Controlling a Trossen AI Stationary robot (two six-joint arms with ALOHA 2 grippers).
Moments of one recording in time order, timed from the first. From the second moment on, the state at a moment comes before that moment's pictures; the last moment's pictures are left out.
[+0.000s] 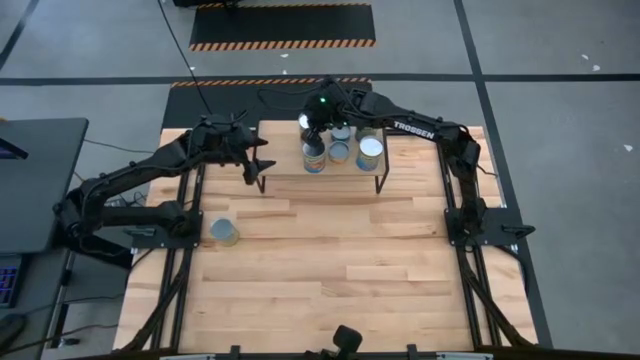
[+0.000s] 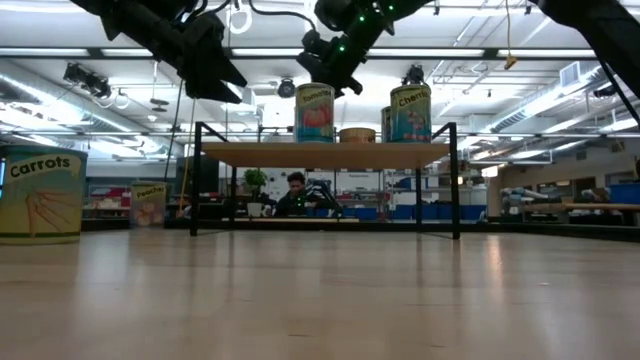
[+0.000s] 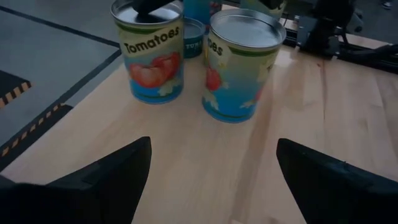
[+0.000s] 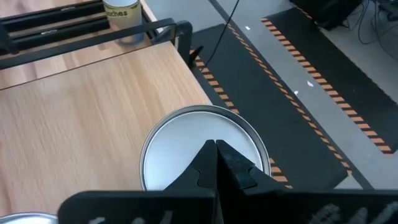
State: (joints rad) left arm 0.60 1.01 0.81 -0.29 0.21 0.06; right arm -0.43 2.01 2.02 -0.74 0.17 -0.03
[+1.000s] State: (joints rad) left arm 0.59 0.97 0.81 -0.25 0.36 0.03; right arm -0.24 1.86 2.06 -0.93 0.10 -0.07
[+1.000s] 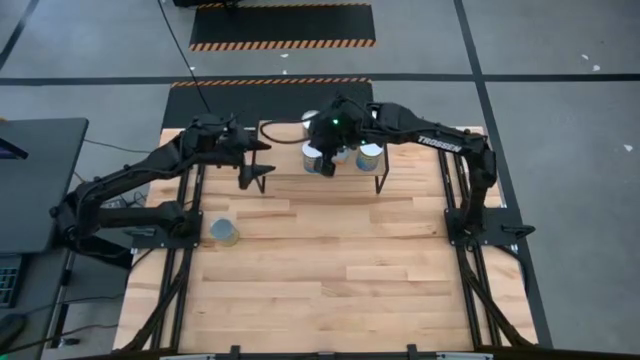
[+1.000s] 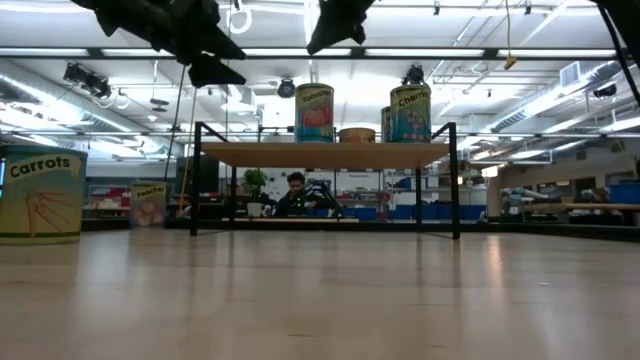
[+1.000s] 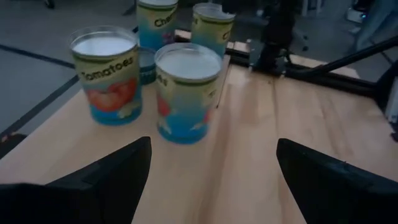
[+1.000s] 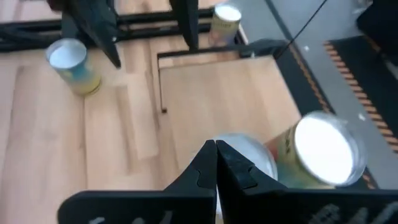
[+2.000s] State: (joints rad) left arm 0.50 0.96 0.81 -0.24 0.39 0.01; right arm -0.28 1.94 2.05 -1.00 0.11 -0.02
